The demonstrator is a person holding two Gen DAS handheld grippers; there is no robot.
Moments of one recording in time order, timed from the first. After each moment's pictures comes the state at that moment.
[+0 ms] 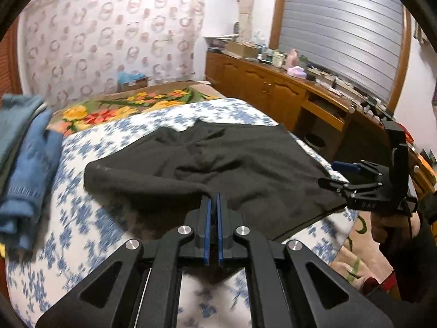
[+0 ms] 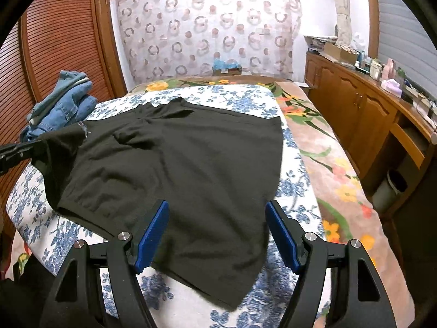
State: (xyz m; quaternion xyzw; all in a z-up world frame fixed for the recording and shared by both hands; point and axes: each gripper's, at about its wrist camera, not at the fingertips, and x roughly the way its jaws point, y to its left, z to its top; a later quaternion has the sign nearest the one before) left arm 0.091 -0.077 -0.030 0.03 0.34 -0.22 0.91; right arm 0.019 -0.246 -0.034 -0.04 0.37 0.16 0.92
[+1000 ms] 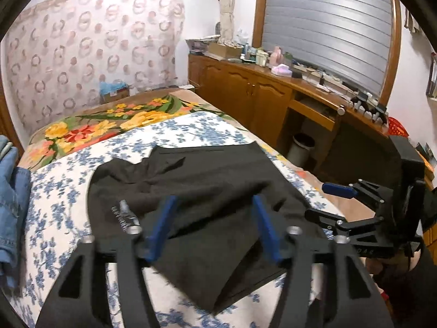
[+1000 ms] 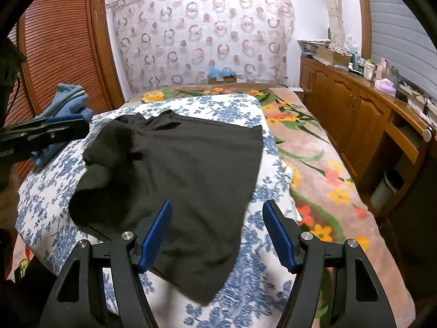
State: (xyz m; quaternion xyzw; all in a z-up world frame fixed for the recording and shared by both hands) left arm 0.121 -0.143 -0.014 0.05 0.33 -0.24 0.91; right arm 0.014 -0.261 -0.025 -0.03 0.35 0.17 0.92
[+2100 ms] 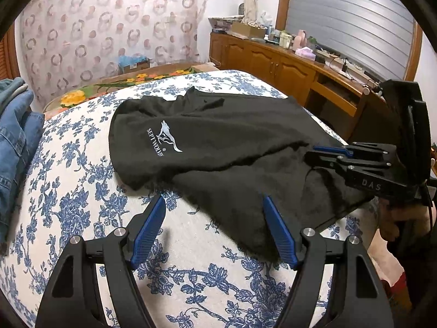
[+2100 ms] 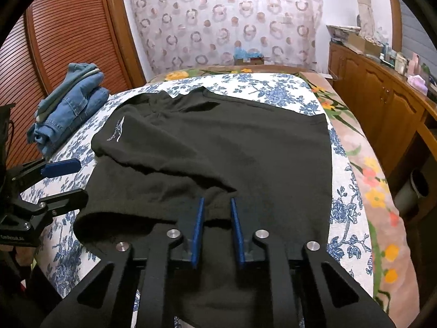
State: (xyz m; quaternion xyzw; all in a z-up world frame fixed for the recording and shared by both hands) left arm 0.111 -0.105 -0.080 0.04 0.38 -0.20 0.90; right arm 0.077 -0.230 -0.055 -0.03 0.39 0.22 0.89
